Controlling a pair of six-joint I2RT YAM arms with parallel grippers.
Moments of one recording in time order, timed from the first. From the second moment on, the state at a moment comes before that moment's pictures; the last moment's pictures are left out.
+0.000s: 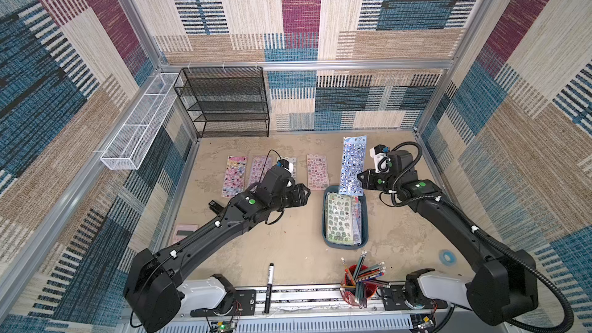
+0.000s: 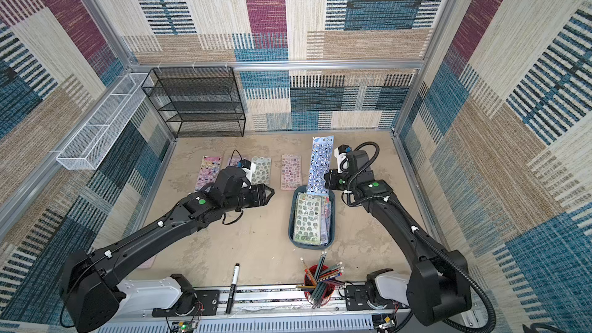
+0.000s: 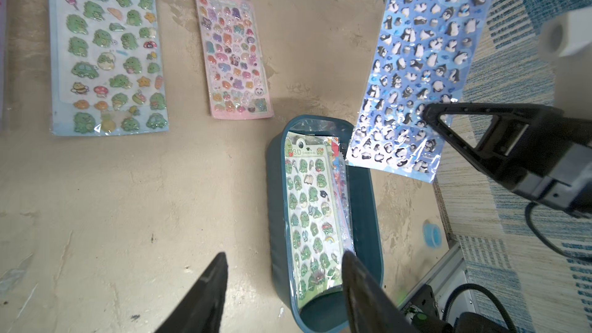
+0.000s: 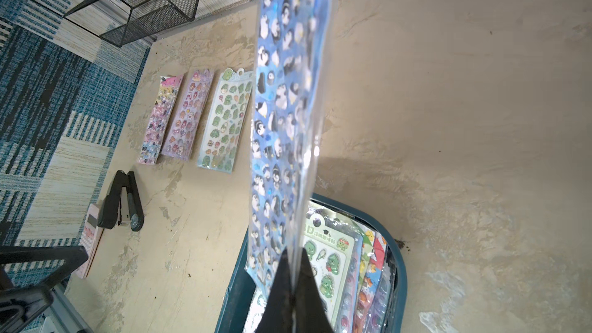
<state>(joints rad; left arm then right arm) -0.71 1.27 1.00 -0.40 0.06 -0.72 0.26 1.26 0.95 -0.39 -0.32 0.37</state>
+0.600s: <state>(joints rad) -0.82 1.57 1.11 -0.37 0.06 -0.74 0.17 1.36 1.04 -0.38 -0.33 0.35</state>
